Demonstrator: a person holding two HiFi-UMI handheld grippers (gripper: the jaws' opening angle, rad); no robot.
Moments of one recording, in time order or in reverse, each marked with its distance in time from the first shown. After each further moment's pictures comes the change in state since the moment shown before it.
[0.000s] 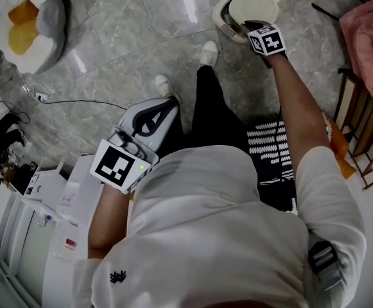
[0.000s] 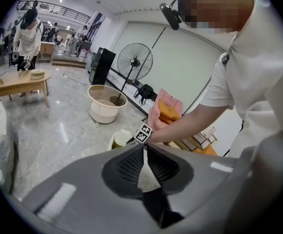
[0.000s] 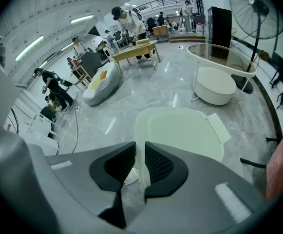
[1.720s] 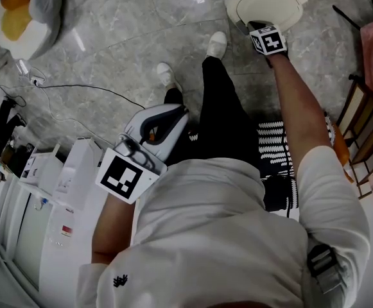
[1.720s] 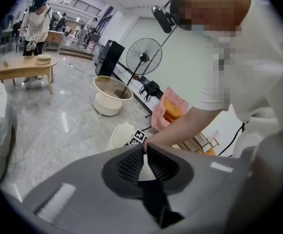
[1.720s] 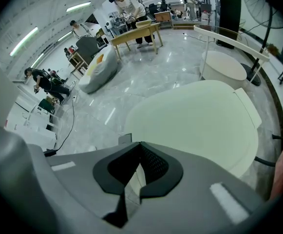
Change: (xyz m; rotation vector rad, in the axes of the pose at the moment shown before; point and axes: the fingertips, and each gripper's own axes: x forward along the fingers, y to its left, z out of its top) left arm 0.042 0.033 -0.033 -0.122 0.055 0.009; right arm 0.104 -0.006 -0.051 -0.017 0.135 -0.002
